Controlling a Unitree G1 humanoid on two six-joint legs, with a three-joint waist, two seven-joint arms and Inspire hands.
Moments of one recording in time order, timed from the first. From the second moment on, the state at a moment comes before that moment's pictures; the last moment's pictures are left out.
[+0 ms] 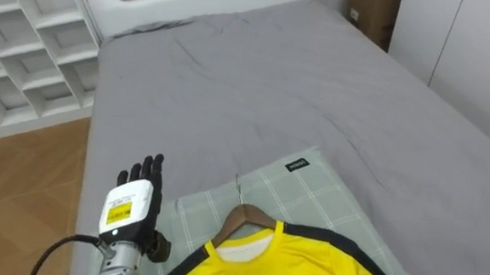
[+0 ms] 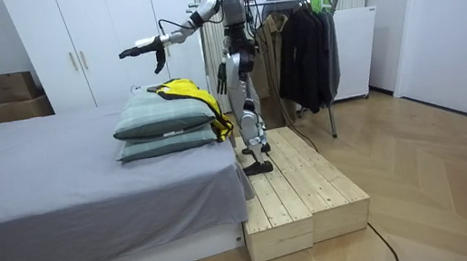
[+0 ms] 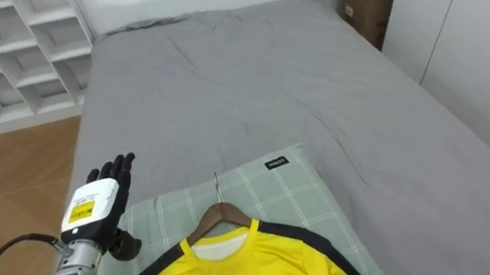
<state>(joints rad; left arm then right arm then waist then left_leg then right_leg) -0.41 0.28 -0.16 0.82 0.82 -0.03 0.38 -0.11 -0.26 0.08 1.31 0.15 -0.02 0.16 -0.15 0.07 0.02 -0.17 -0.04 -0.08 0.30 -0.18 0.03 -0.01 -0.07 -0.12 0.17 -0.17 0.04</state>
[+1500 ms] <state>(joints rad) -0.50 0.26 -0.24 1.10 0.58 0.01 -0.06 -0.20 -0.24 0.18 1.35 0.15 0.02 0.14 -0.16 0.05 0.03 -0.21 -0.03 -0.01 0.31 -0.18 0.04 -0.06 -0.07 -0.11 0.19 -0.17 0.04</state>
